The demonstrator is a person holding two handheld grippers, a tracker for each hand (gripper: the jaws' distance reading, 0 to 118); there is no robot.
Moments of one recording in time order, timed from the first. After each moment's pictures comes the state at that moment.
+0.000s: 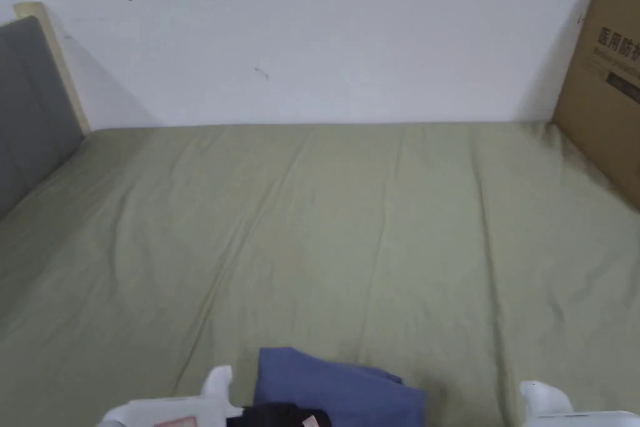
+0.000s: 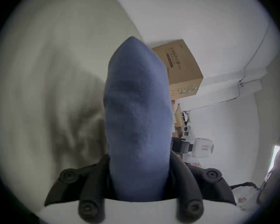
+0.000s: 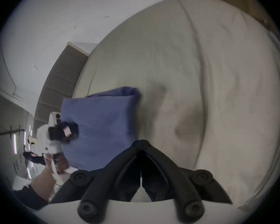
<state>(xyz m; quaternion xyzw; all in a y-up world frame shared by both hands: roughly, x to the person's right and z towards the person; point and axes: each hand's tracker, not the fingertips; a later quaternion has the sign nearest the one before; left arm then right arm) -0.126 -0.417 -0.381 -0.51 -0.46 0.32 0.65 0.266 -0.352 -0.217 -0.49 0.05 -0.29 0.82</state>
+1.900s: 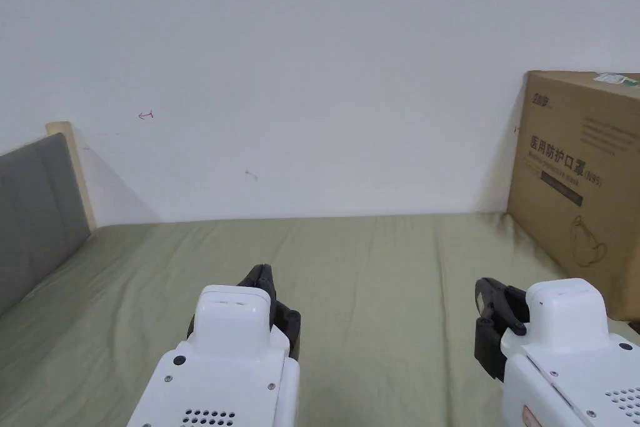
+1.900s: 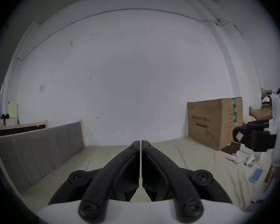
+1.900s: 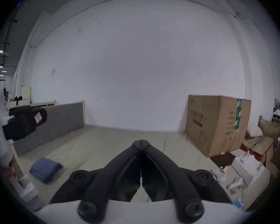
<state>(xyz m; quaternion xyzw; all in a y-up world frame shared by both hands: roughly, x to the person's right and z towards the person) -0.042 -0.143 -0.202 0.07 -0.18 -0.04 0.98 0.215 -0.148 -0.112 -0.01 -0.10 0.01 1.00</state>
